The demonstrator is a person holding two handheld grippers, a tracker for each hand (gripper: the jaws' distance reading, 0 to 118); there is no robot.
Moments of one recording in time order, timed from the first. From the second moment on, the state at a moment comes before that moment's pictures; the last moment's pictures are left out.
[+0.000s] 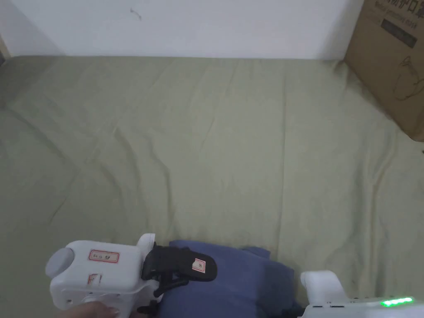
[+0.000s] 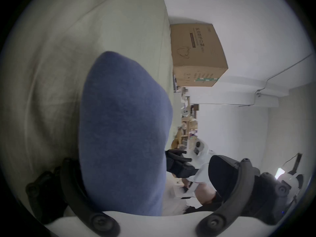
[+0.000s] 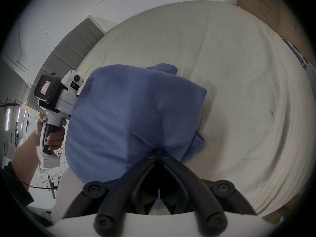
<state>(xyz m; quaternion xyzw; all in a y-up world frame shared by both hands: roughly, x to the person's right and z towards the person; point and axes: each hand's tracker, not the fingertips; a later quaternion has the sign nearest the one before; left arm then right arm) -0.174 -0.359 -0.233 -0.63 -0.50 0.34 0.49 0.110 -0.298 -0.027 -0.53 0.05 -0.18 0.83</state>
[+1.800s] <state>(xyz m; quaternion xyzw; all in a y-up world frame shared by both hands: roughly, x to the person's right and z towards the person) -0.362 -0.163 -0.200 -0.35 -0.11 -0.18 0.91 0.041 -0.186 -0.003 -0.40 0.04 -0.12 0.91</state>
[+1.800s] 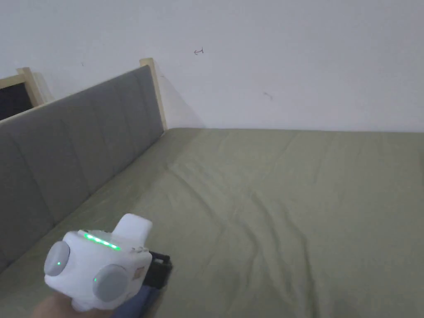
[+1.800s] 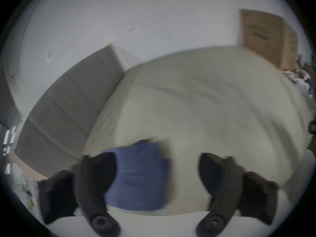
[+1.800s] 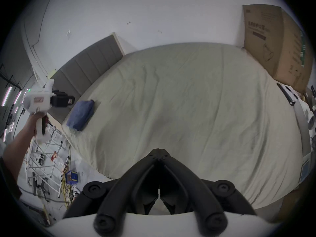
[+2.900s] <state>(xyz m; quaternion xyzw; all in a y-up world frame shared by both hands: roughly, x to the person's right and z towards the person) -0.180 -0.101 0.052 0.01 -0.14 -0.01 0.99 0.082 -0.107 0.165 0.02 -0.17 -0.01 0.98</state>
